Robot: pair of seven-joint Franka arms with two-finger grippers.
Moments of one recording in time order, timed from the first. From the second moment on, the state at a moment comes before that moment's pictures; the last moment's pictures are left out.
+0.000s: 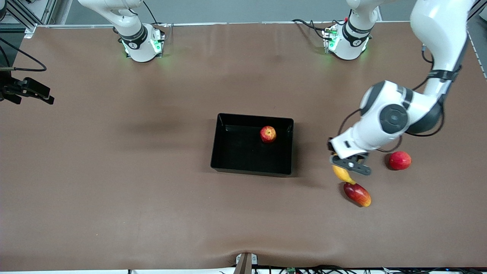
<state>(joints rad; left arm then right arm) 0.25 0.46 -0.67 -1.76 0.28 2.11 -0.18 -0.02 -0.03 -0.07 -1.63 0.00 1.56 -0.07</state>
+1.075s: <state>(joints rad) -0.34 0.66 -0.47 -1.42 0.28 2.10 -0.57 -0.03 -0.03 -0.07 -1.63 0.00 1.56 -0.07</state>
